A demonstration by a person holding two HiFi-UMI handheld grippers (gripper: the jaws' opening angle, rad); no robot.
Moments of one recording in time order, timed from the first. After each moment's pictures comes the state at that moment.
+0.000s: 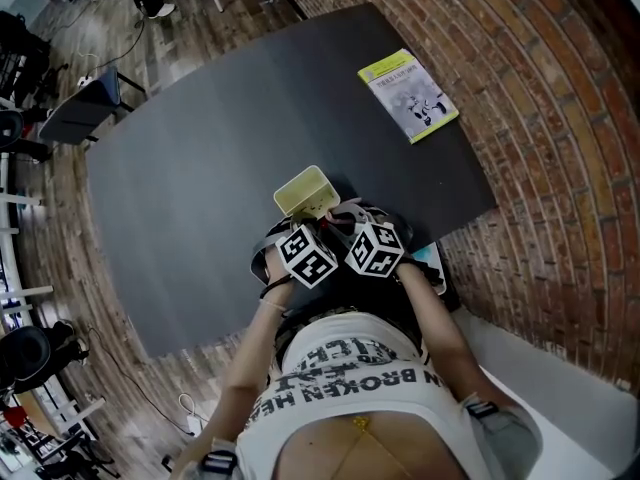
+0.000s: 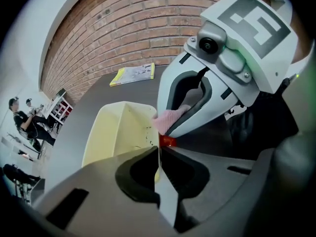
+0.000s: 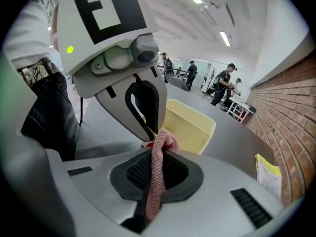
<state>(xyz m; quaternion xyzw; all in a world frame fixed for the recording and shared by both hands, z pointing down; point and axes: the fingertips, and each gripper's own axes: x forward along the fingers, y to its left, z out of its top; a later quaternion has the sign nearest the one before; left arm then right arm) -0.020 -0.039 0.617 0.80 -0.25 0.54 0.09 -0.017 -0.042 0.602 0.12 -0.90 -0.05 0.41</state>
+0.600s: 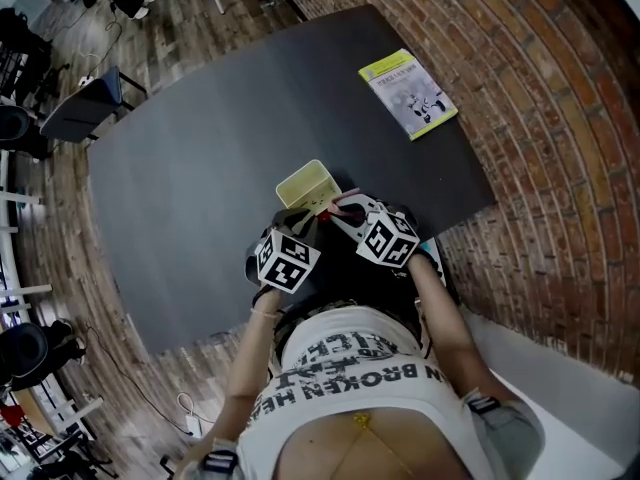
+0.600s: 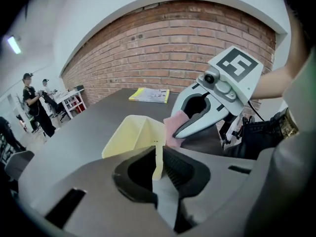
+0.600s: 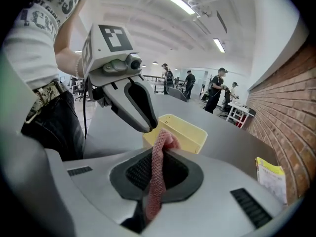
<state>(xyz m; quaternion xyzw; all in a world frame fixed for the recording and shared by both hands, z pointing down) -0.036 -0.040 0.567 0.85 -0.34 0.39 0.14 -0.015 -0.040 0.566 0.12 -0.93 -0.03 0.34</state>
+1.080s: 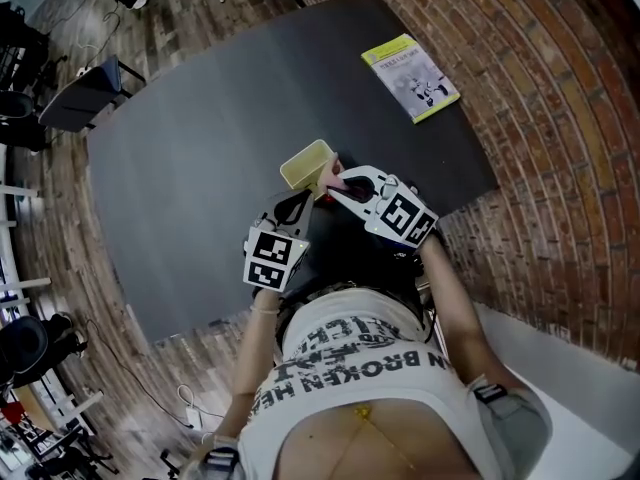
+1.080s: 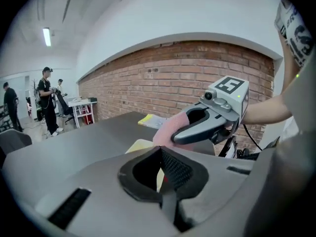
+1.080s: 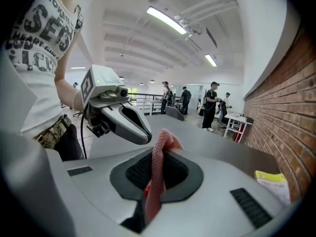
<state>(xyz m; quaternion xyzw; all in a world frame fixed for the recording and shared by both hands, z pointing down) -0.053 -0.040 0.497 0.88 -0.41 0.21 0.14 -0.030 -0.044 0.492 0.13 -0.96 -0.02 0.24</state>
